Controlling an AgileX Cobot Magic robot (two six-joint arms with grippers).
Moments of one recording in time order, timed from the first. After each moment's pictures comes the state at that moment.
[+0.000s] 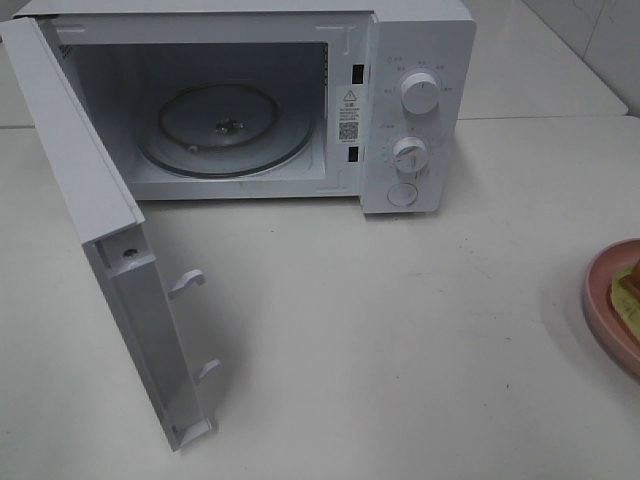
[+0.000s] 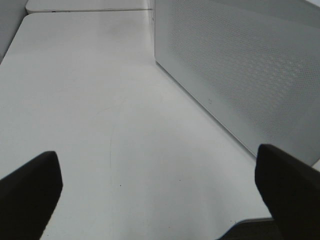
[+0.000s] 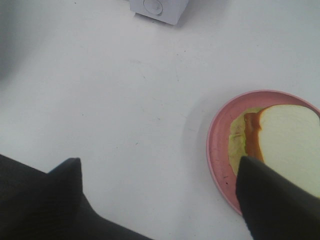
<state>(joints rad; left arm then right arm) 0.00 0.00 -0.52 -0.10 1.08 0.06 0.48 0.55 -0.71 -0.15 0.99 0.13</state>
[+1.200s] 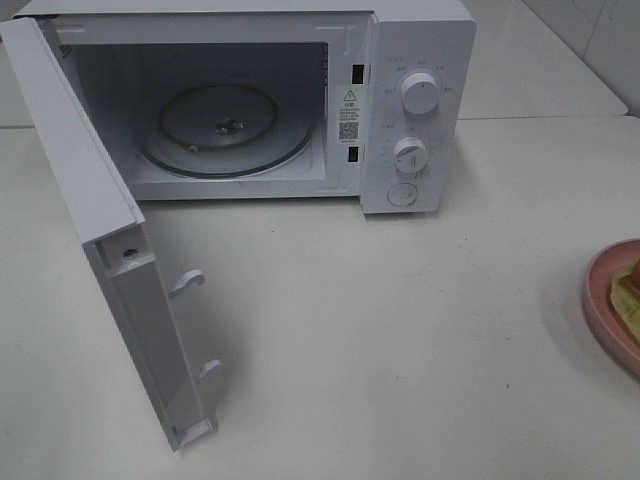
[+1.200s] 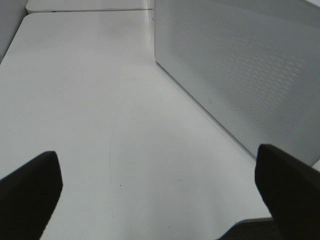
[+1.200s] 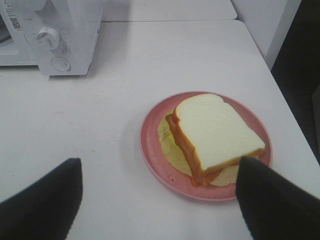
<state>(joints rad) 0.00 0.00 -0.52 -0.10 1.08 0.06 0.07 0.00 -0.50 -0.12 1.00 0.11</state>
